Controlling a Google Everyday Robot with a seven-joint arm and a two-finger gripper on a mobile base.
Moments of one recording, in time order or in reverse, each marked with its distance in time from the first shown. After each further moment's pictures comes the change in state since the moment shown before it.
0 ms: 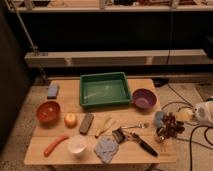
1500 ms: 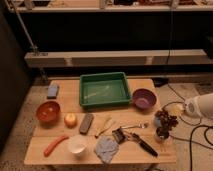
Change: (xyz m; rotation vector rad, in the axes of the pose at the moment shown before) arm 0.029 -0.007 0.024 -0.007 0.022 -0.106
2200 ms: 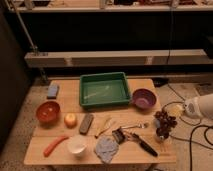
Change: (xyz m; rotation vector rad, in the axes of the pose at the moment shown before) arm -0.008 0.000 0.004 0.034 -0.016 0.016
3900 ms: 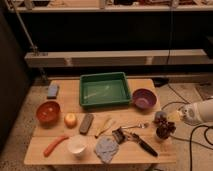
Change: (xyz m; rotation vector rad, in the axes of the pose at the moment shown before) arm -0.025 0.016 0.025 0.081 -0.058 0.016
